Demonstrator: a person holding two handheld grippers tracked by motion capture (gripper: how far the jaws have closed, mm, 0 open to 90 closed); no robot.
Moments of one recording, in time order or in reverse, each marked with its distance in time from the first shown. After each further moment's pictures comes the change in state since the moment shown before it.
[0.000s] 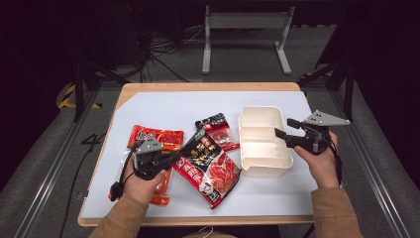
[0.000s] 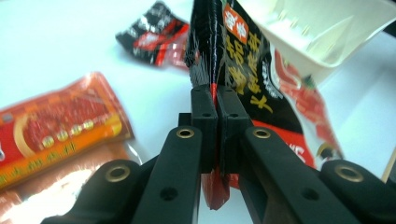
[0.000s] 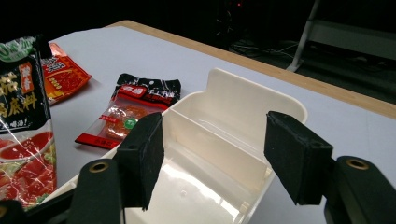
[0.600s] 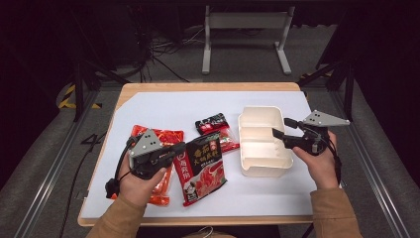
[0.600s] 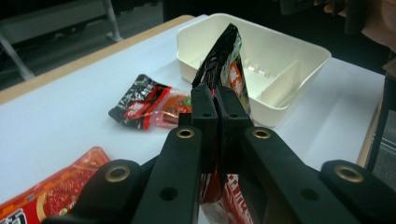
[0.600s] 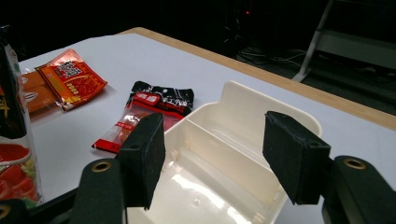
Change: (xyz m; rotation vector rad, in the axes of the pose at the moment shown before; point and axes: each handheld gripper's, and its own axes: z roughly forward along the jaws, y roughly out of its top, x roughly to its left) left arm -0.030 0.034 -0.033 -0.136 -0.024 0.166; right arm 0.010 0.009 -0.005 -0.025 0.029 -0.023
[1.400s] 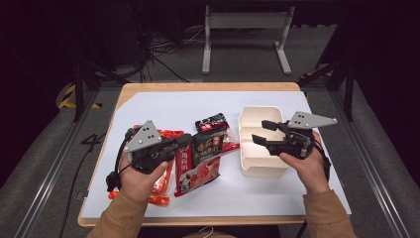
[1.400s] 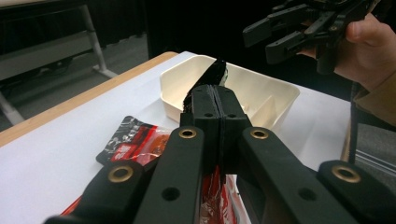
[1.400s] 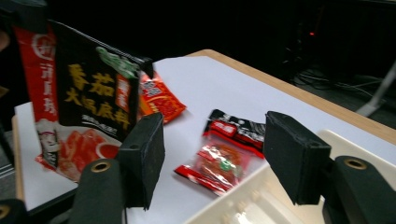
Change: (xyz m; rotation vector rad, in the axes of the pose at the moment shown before) left arm -0.004 0.025 -0.006 -0.104 -0.070 0.032; right arm 0.051 0.031 0.005 -0.059 0.241 -0.064
